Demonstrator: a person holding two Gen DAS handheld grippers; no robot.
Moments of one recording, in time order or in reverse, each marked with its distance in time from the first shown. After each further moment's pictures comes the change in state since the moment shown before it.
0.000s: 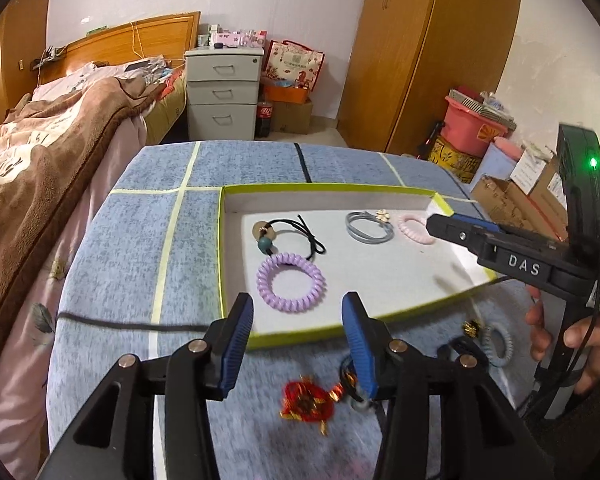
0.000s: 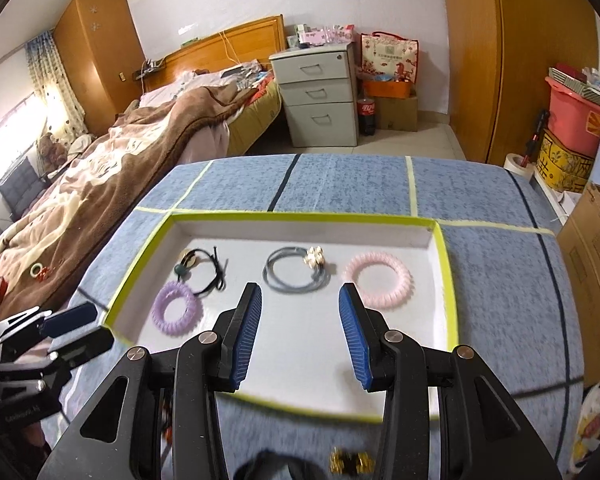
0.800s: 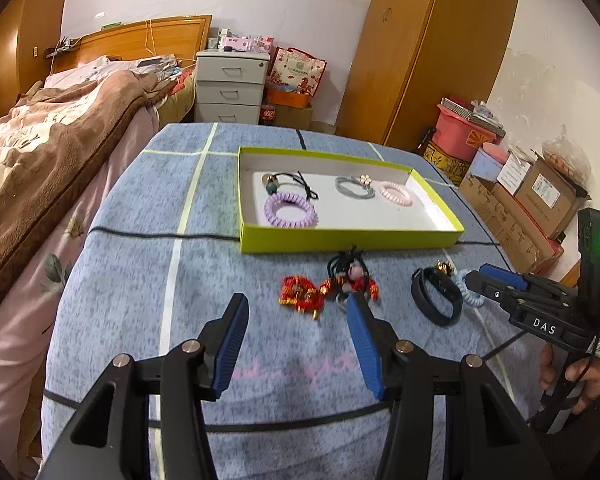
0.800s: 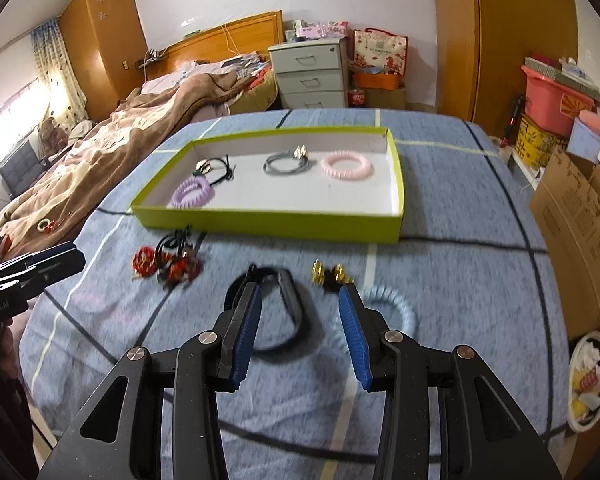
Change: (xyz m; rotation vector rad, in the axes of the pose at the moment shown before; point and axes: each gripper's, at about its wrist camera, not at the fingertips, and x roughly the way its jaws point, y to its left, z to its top) left arm -0.048 0.008 -0.068 -0.042 -0.029 -0.021; right arm -0.058 0.000 -0.099 -0.016 0.017 -0.028
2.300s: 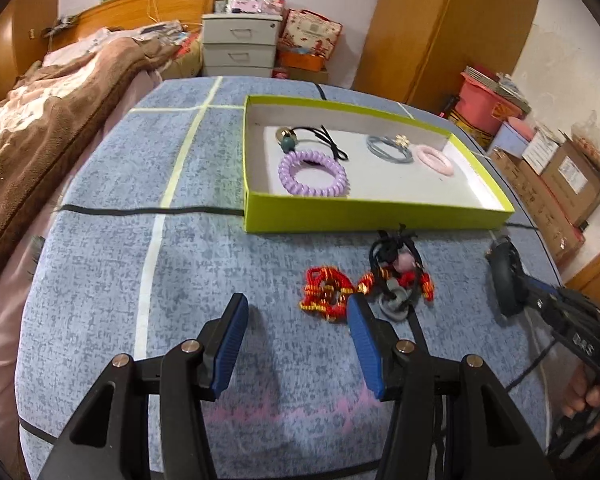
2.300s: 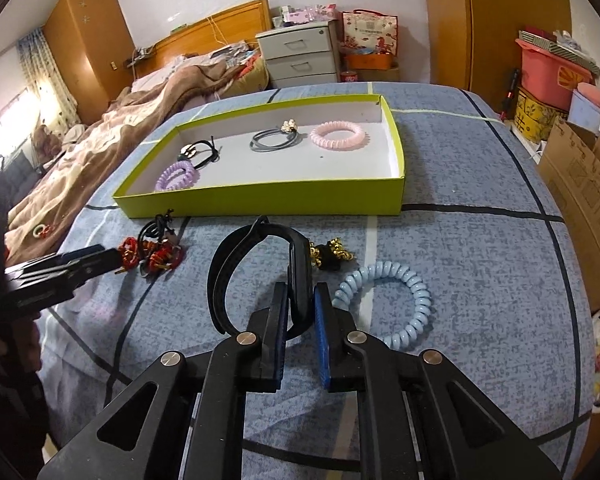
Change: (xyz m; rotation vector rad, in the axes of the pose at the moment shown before) left arm 0.060 0.004 0.005 -0.011 0.124 0.063; right arm 0.015 -0.012 -0.010 0.058 0.043 0.013
